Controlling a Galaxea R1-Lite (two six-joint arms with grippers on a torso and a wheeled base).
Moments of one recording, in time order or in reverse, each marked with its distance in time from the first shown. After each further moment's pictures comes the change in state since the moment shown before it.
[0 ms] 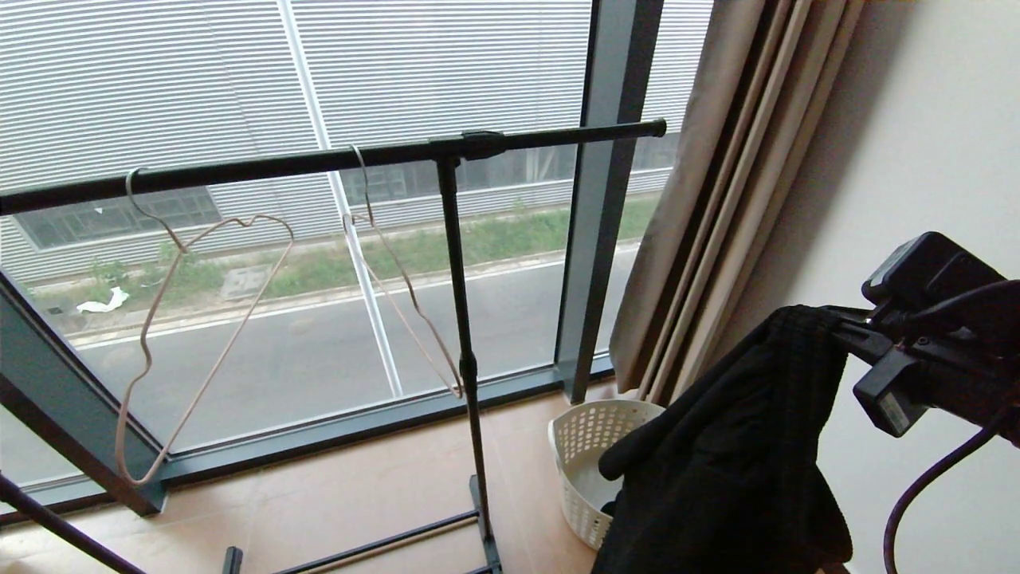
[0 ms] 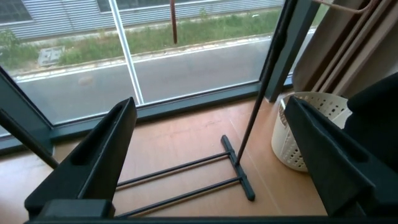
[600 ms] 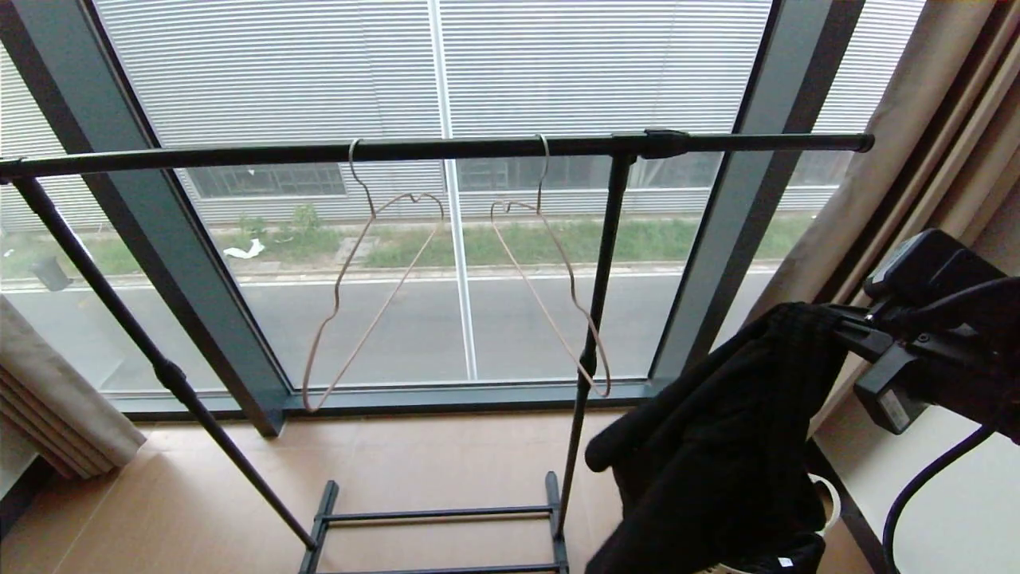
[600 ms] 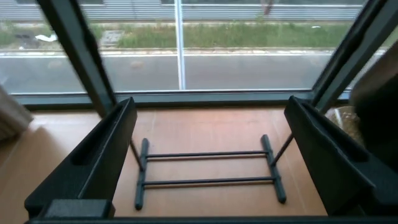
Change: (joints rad) left arm 0.001 0.000 -0.002 -0.002 -0.001 -0.001; right arm -0.001 -0.012 0.002 0.003 0.002 0.000
